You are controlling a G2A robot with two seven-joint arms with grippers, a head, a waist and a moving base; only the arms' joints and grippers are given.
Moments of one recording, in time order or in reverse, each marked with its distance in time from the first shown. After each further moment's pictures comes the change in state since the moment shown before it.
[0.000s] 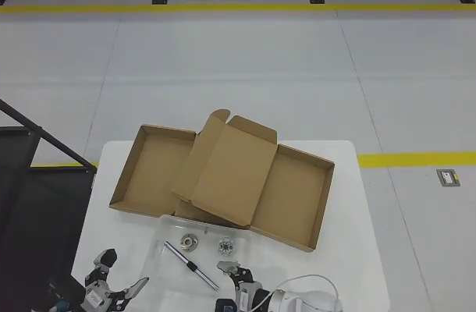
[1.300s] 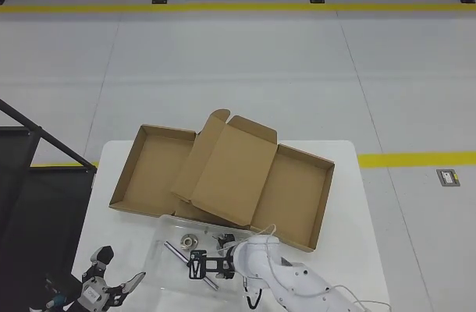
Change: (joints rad) left arm -0.015 0.000 -0.004 0.018 -0.040 -0.001 -0.025; right arm 0.542 -0.233 -0.283 0.618 0.266 0.027 0.459
